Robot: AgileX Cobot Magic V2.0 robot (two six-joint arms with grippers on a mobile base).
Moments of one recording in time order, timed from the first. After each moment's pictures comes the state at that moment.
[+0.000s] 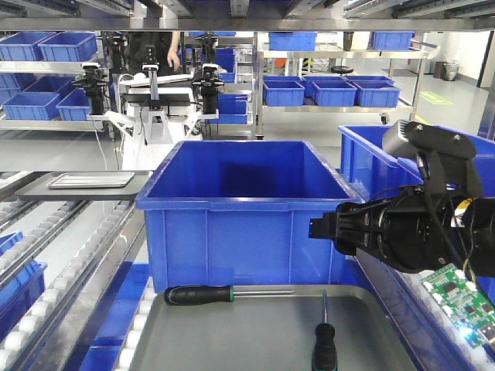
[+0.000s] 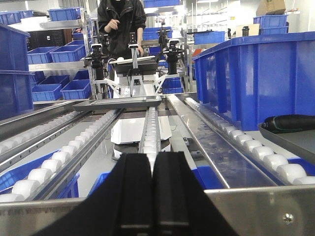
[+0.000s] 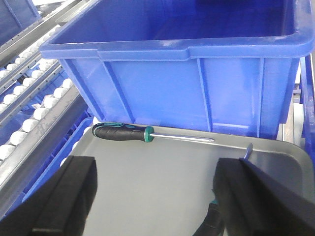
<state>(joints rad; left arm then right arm) 0.01 -0.01 0.03 -0.10 0.03 0.12 0.36 1.28 -1.19 0.23 0.53 0.10</state>
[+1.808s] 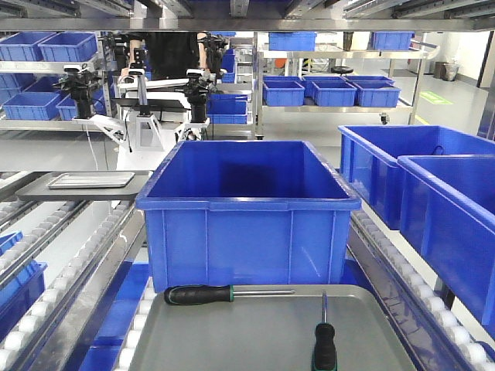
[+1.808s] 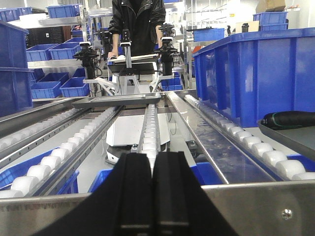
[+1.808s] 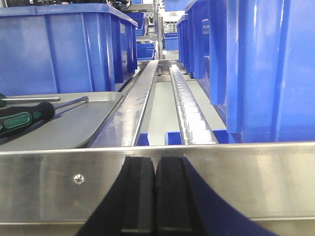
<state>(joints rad) 0.01 -0.01 0.03 -0.10 0.04 0.12 0.03 -0.01 0.03 -0.04 0.16 0.10</state>
